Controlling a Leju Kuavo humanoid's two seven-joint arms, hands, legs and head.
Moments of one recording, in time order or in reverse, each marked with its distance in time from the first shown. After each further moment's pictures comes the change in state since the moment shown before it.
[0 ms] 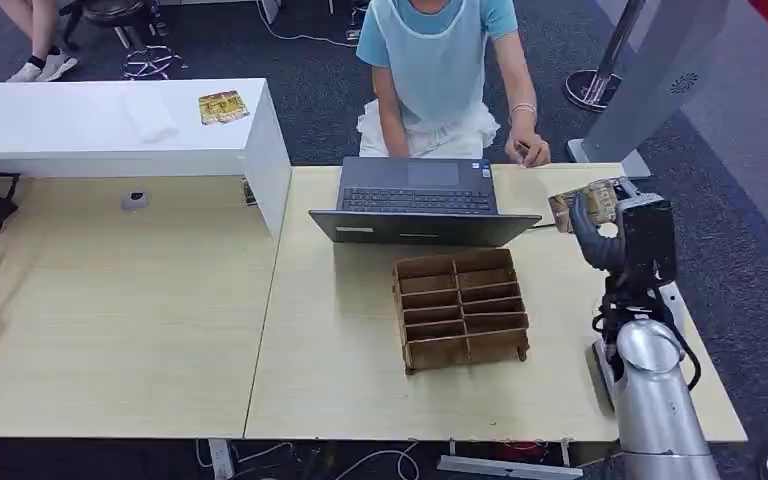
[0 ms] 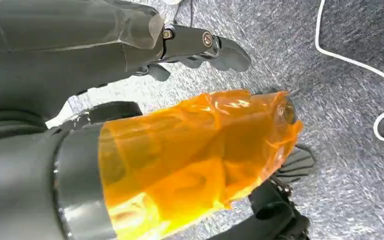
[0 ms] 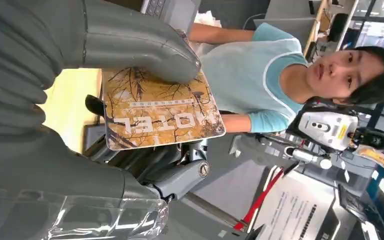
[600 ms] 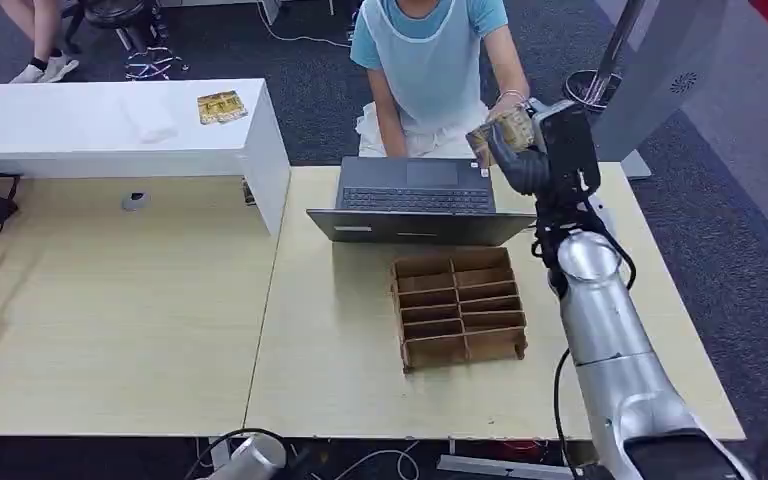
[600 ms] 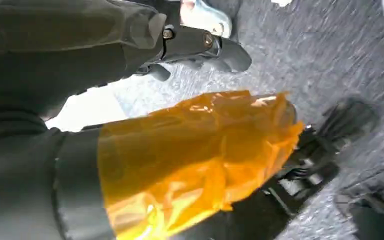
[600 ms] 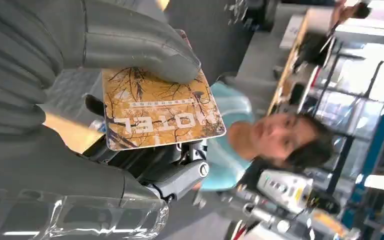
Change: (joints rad) left arm -0.142 0.070 -0.133 0.010 -0.089 -0.274 0.330; right arm -0.388 0.139 0.188 0.319 -0.067 0.098 -0.006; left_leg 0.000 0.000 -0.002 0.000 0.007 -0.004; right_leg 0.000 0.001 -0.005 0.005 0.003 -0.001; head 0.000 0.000
